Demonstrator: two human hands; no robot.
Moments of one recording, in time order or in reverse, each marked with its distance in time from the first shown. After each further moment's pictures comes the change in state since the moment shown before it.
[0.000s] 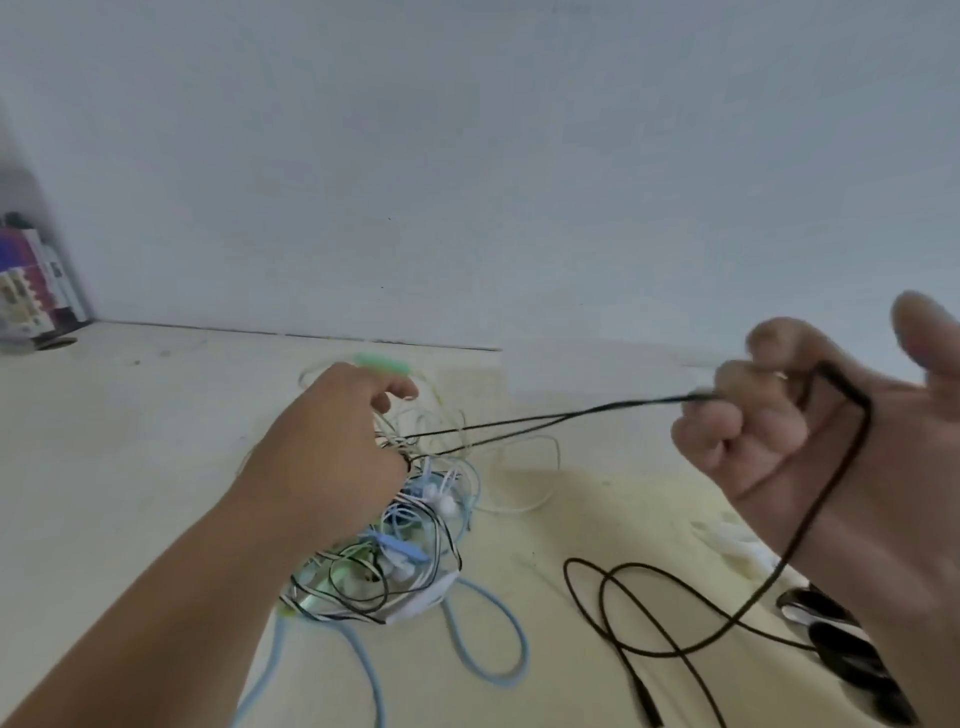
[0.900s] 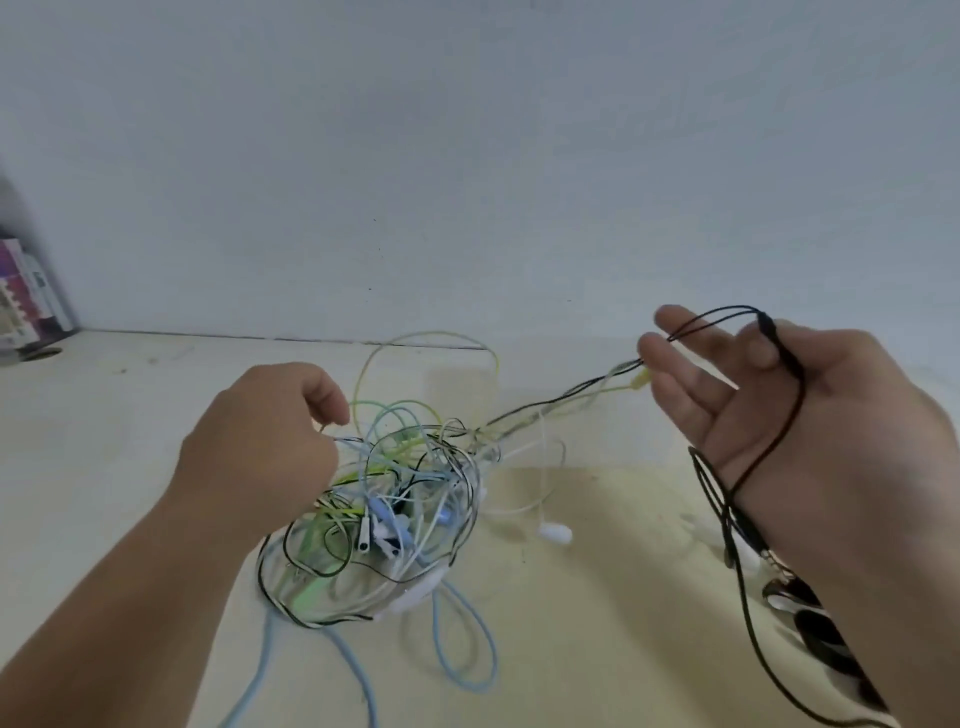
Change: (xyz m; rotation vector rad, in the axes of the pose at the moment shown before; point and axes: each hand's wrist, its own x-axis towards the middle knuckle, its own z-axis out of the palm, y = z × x) left_hand 0.009 -0.016 -0.011 -0.051 0.145 -0.119; right_hand 0.013 0.014 0.026 -0.317 0.618 -0.326
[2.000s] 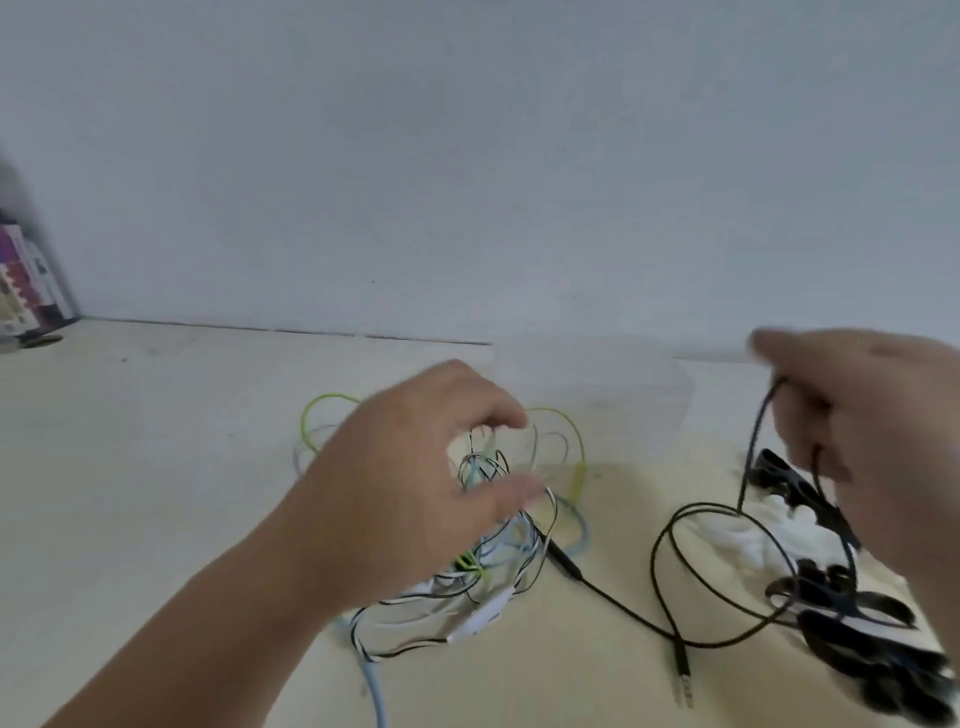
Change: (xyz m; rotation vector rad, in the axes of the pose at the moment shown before) left_hand -0.036 0.035 0.022 -0.123 -0.213 0.656; right_hand -0.016 -0.030 -0.015 -1.182 0.065 -0.157
